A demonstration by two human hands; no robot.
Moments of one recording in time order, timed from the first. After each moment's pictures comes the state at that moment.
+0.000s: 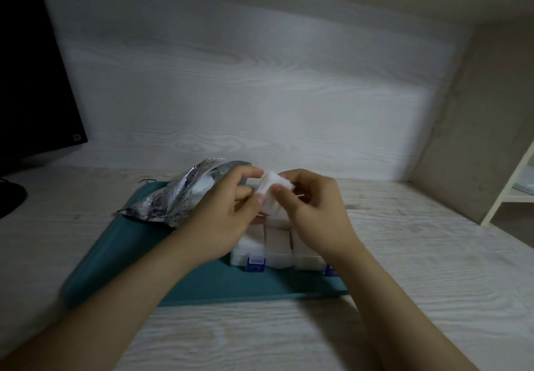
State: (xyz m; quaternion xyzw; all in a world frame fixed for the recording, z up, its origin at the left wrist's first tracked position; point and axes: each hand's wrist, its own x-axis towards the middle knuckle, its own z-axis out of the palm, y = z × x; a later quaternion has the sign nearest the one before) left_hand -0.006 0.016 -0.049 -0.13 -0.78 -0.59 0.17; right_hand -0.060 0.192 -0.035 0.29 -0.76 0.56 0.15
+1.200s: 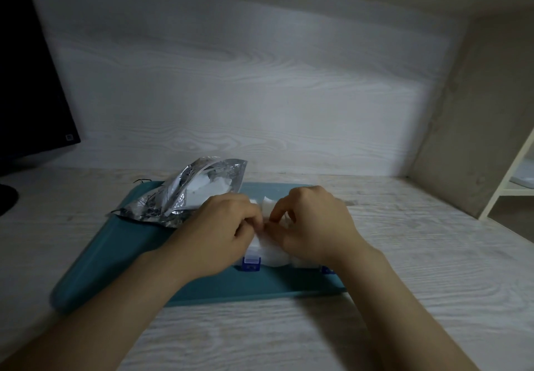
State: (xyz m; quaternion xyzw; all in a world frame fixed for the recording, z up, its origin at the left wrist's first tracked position) left_hand -0.008 0.009 -0.060 -0.19 -0.92 -0.24 0.23; right_hand -0.056 0.204 -0.037 0.32 -0.91 0.15 0.21
